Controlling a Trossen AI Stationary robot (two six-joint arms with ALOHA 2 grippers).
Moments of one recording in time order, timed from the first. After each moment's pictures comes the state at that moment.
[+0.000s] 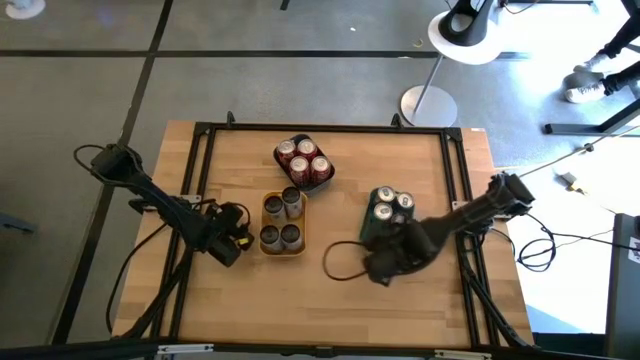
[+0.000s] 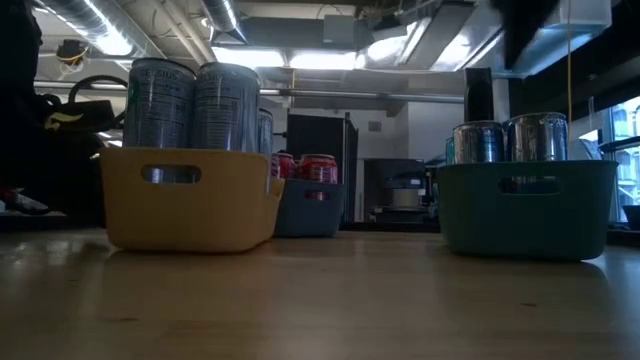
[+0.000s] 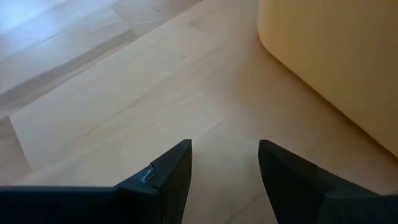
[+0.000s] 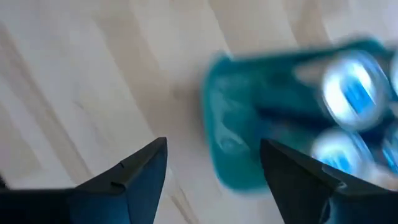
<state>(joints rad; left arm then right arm) -0.60 1.29 0.40 -0.59 -0.76 -1.46 0.47 1.74 1.63 -1.33 0.24 0.88</state>
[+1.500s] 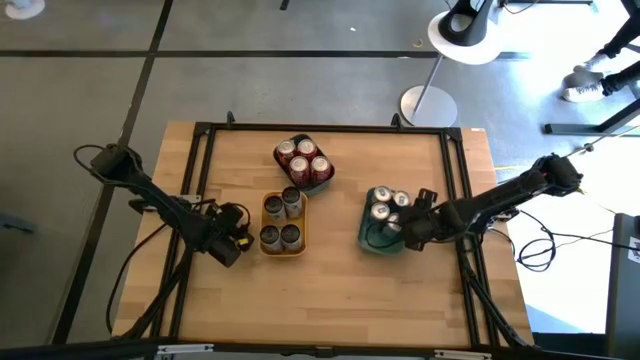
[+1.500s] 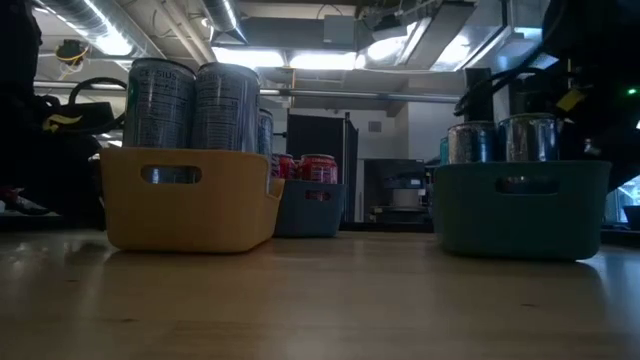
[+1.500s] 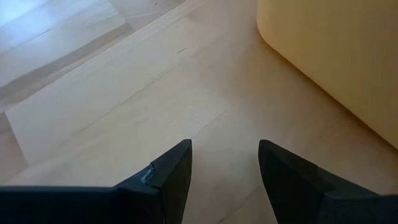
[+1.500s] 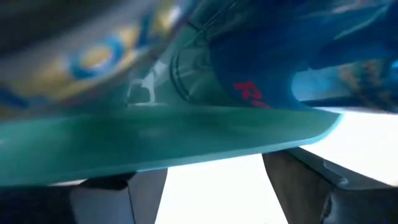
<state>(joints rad) -0.60 1.29 0.40 -0.59 -0.74 -1.45 0.34 1.19 0.61 -0.85 0.44 0.55</state>
